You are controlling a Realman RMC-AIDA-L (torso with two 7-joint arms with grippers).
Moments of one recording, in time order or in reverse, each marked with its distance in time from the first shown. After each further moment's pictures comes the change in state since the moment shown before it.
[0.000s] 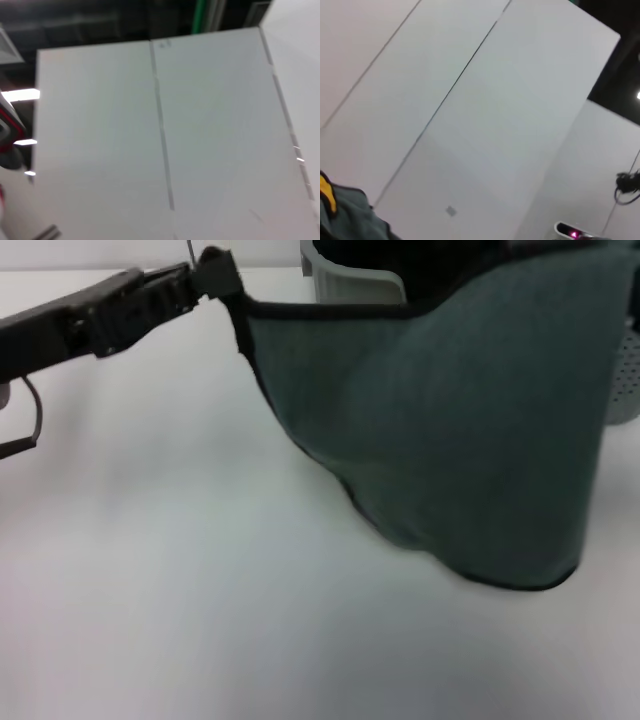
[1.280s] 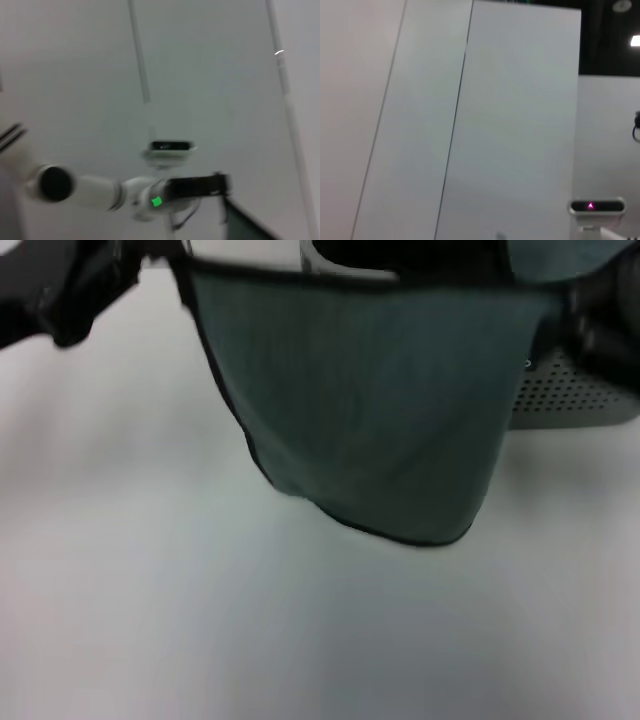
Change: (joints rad) left arm 0.030 0.030 -0.064 0.031 -0.013 0.005 0.342; right arm 0.100 -0.092 0.014 -0.121 -0.267 0.102 0.116
